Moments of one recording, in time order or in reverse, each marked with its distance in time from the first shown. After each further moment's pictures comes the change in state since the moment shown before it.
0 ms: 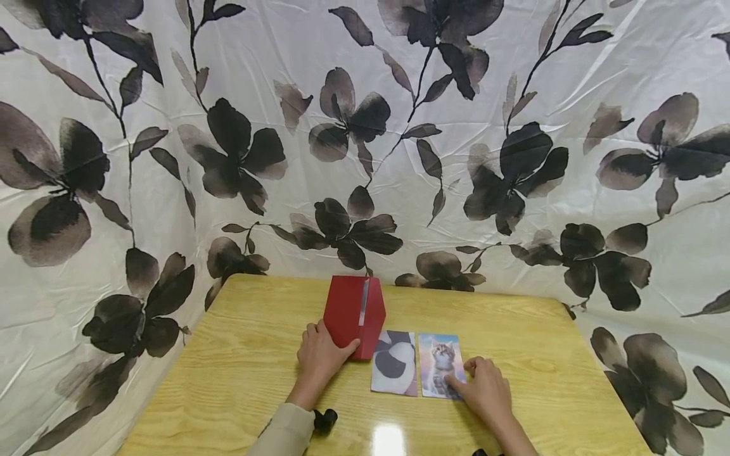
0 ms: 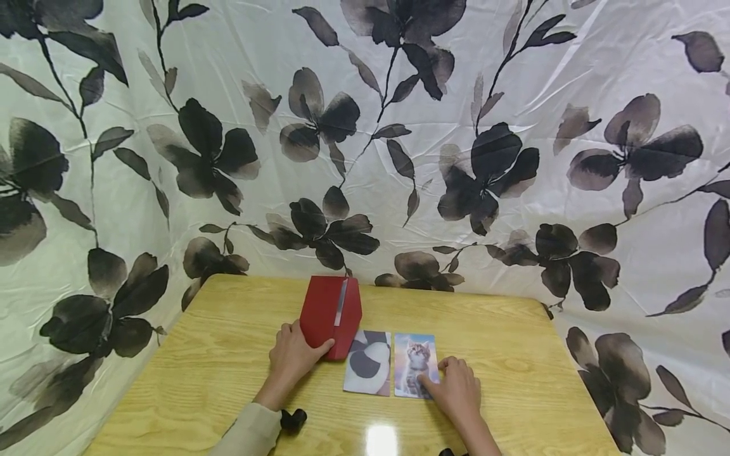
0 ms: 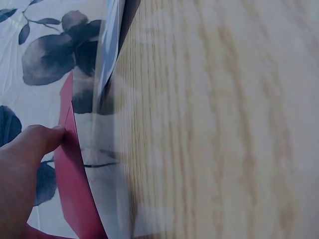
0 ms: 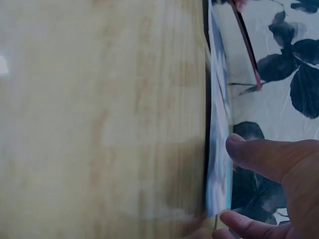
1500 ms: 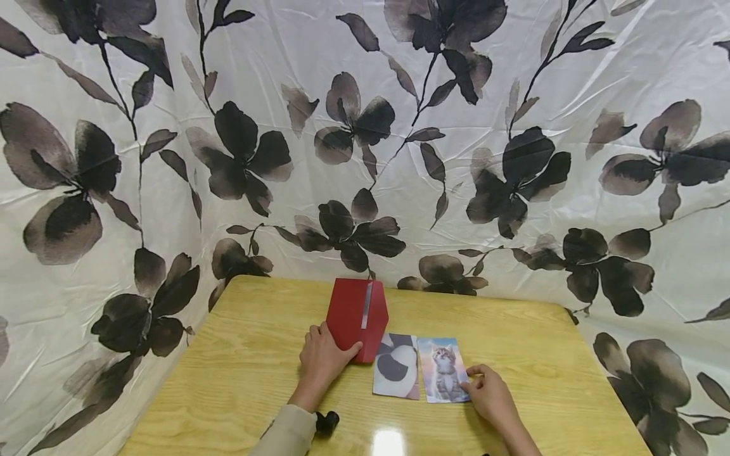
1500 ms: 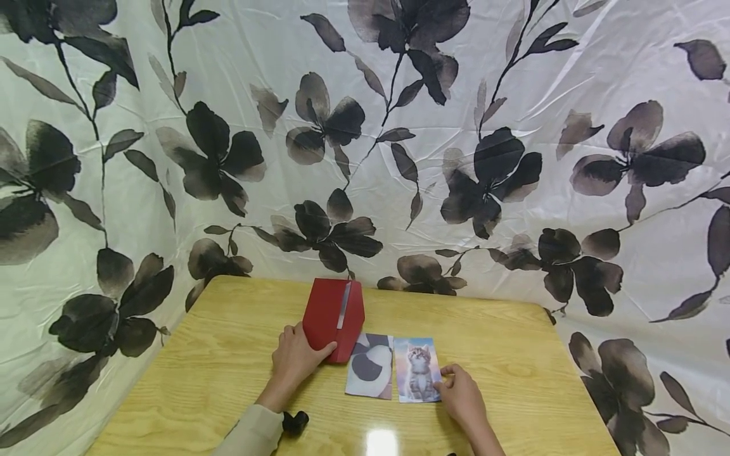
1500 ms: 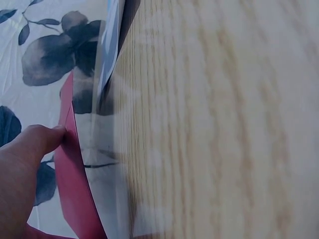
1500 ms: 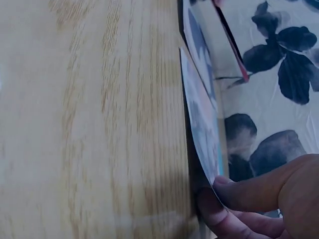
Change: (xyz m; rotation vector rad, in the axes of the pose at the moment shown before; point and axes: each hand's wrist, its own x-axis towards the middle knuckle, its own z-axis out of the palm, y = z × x) left_hand -0.001 -0.002 0.000 0.009 0.006 0.009; right_hand -0.005 0.006 -0.006 0.267 -0.126 0.049
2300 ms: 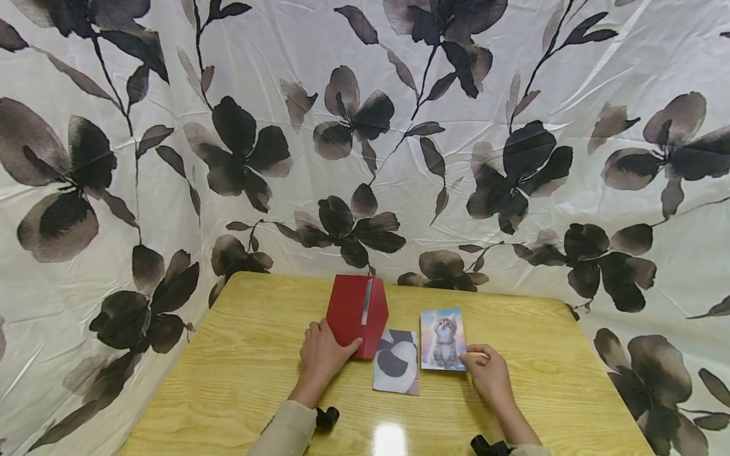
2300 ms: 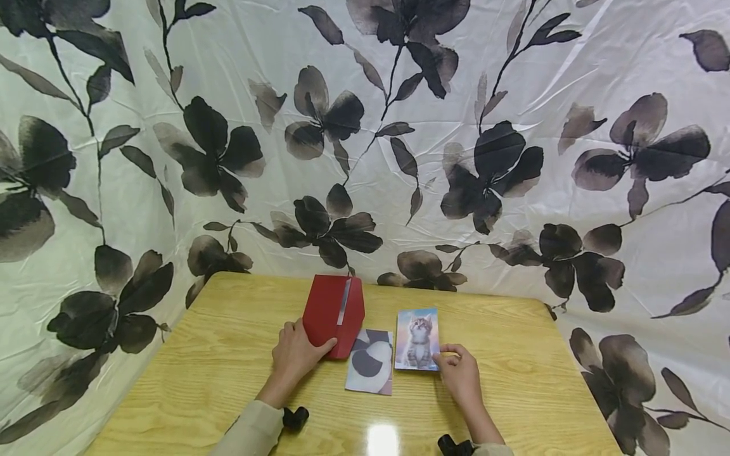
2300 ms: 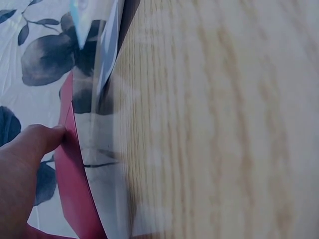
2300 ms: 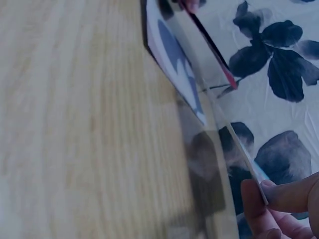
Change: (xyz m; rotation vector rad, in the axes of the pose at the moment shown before) left_hand -0.002 0.002 0.001 0.019 0.010 0.009; right_hand 0.022 -0.003 -0.001 0.342 0.062 0.045
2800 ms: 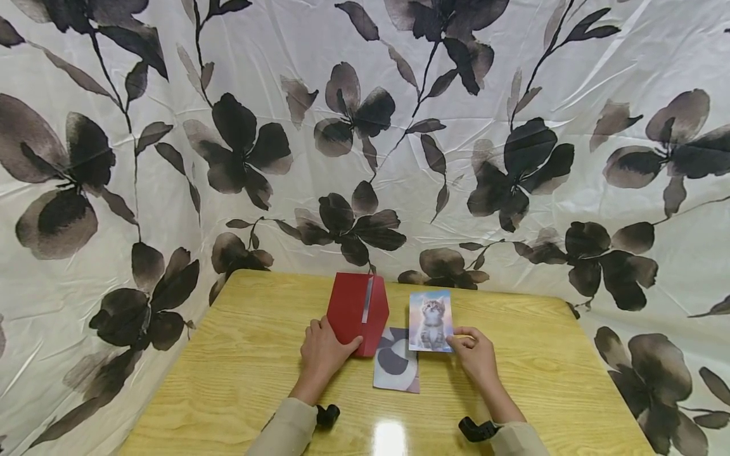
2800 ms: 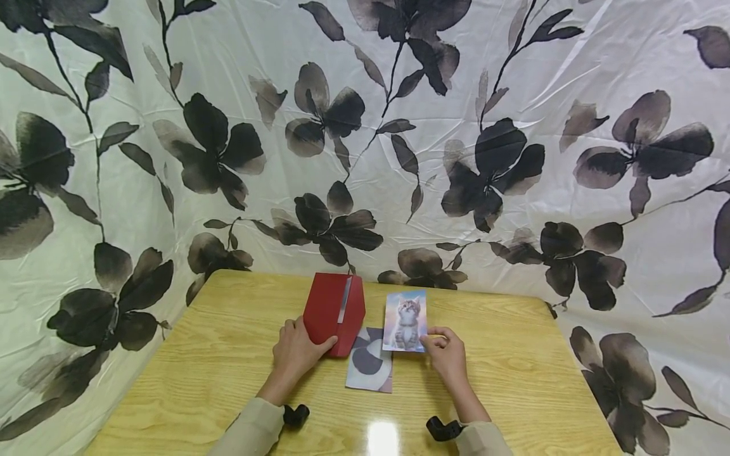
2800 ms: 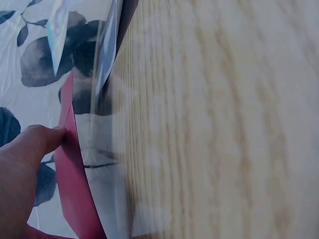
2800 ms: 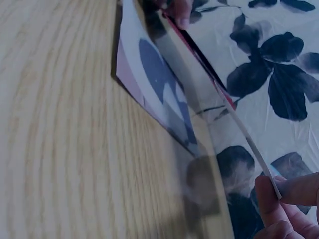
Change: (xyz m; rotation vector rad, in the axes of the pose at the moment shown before) left_hand 0.000 0.000 0.001 -0.013 -0.011 -0.001; right_hand 0.023 -0.022 0.020 0.108 0.031 -0.051
